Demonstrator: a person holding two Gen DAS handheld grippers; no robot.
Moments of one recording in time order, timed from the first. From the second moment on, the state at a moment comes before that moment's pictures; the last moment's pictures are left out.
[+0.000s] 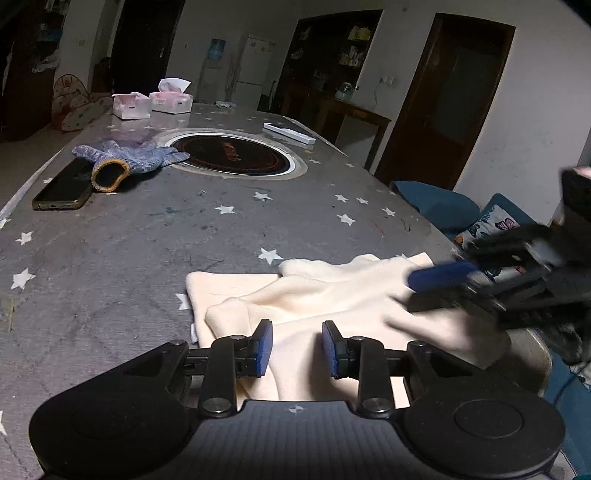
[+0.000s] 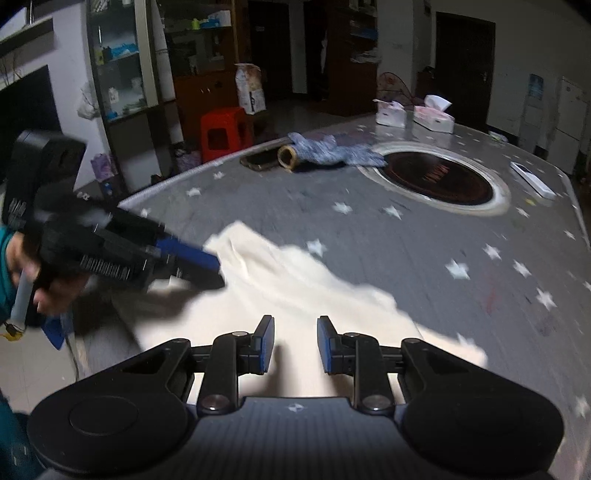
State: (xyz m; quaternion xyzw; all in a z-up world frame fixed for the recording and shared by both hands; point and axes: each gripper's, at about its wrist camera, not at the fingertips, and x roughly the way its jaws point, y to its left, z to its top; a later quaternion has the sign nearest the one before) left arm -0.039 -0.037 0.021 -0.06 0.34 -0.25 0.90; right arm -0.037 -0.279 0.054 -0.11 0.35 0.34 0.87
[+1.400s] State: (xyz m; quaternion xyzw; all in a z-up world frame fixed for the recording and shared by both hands) left arm -0.027 -0.044 0.028 -0.06 0.34 -0.27 0.90; right arm 0.019 -0.264 0.054 -0.10 0.33 0.31 0.89
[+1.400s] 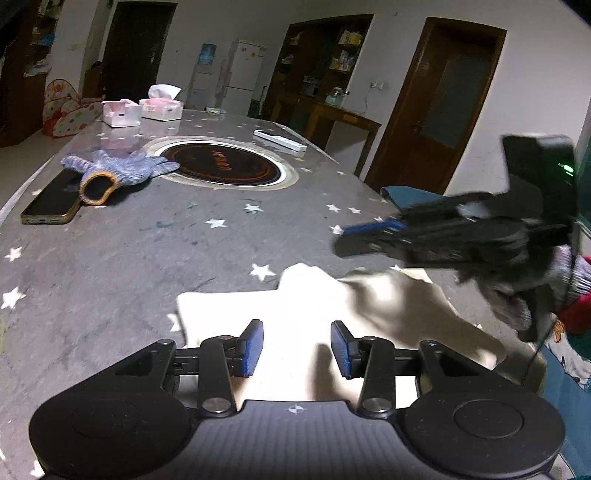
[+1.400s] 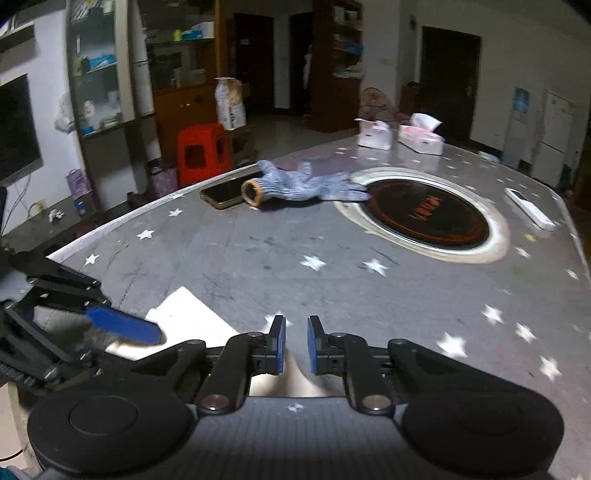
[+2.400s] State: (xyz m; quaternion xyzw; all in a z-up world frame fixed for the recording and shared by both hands) left arm -0.012 -0.061 0.025 -0.04 0.35 -0.26 0.90; right arm -0.001 -0.340 0.028 -0.02 0.35 0.23 0.91
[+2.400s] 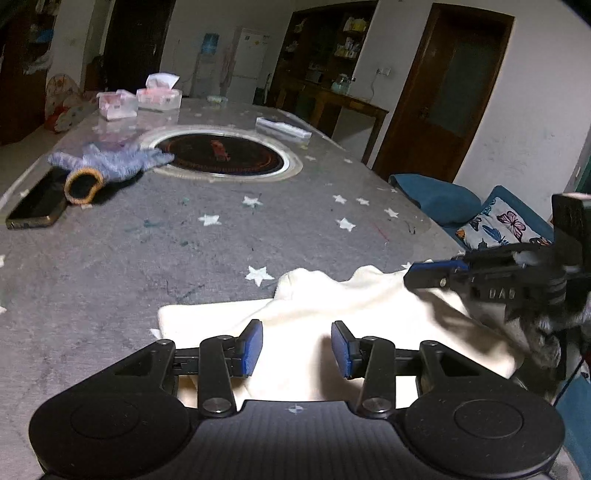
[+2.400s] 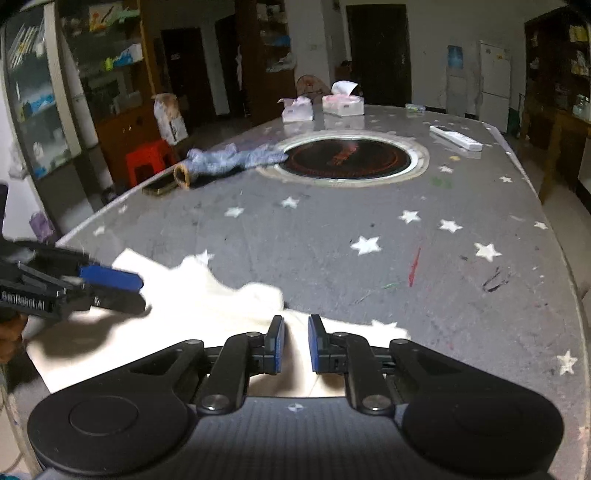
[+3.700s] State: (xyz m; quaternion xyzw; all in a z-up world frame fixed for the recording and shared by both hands) left arm -0.088 -0.035 0.026 -0.03 0.33 -0.20 0.92; right arm -0.104 -0.355 0.039 0.00 0.34 0.26 0.91
